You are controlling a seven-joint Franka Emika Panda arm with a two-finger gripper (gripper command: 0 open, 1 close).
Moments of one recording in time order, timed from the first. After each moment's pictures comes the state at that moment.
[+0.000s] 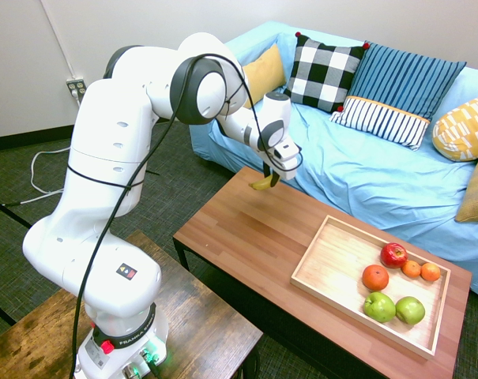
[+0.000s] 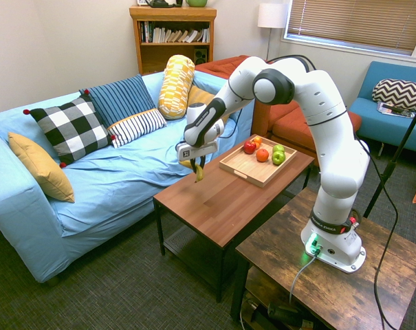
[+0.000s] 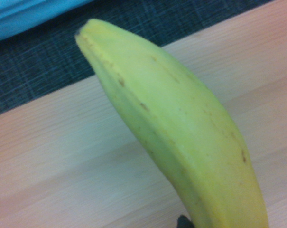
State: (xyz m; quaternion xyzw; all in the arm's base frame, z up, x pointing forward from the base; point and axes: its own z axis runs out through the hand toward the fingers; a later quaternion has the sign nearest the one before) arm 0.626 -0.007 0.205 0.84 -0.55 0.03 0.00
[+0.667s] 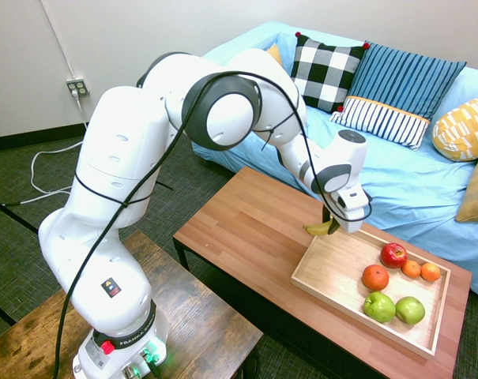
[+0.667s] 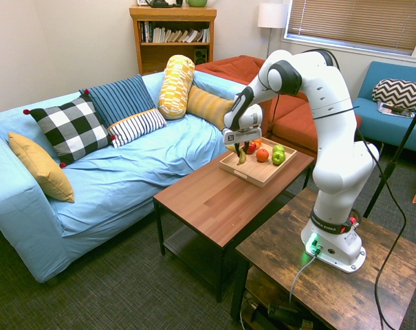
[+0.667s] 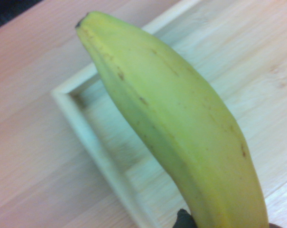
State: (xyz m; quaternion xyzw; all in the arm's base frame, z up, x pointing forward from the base) arm 0.569 -0.228 0.180 0.78 -0.63 0.02 0.03
